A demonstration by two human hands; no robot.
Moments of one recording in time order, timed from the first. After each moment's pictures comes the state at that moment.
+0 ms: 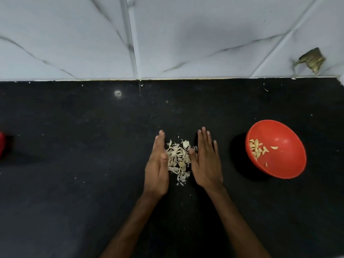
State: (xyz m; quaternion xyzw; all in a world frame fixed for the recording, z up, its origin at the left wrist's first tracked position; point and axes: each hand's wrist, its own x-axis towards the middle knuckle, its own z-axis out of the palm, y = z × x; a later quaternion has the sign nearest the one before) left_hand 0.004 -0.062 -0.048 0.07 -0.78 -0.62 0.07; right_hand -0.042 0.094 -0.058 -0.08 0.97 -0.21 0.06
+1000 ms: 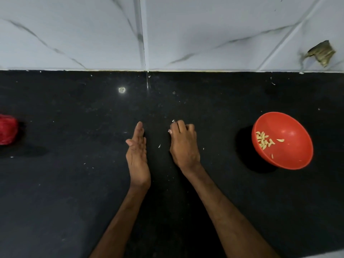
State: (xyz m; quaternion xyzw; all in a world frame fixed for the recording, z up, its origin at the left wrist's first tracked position) left_hand 0.017 -0.103 -0.050 0.19 -0.57 -0.78 0.14; right_hand -0.054 0.009 -0.065 -0.16 0.97 -0.16 -0.12
